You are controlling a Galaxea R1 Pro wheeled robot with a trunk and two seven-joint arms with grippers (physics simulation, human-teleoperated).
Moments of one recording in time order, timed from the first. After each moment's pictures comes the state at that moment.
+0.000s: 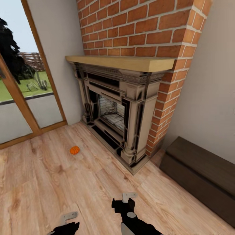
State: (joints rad) left arm -0.37 0.21 -0.71 -0.48 0.95 0.04 0.14; right arm -0.51 0.17 0.93 -0.51 -0.80 -0.07 -0.43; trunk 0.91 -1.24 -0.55
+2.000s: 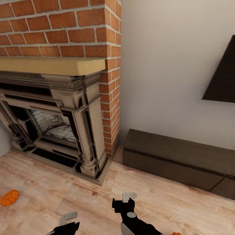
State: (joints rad) left arm -0.37 0.21 -0.71 -0.48 0.95 0.04 0.14; right arm -0.51 0.17 0.93 -0.51 -0.80 -0.07 -0.43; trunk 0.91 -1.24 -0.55
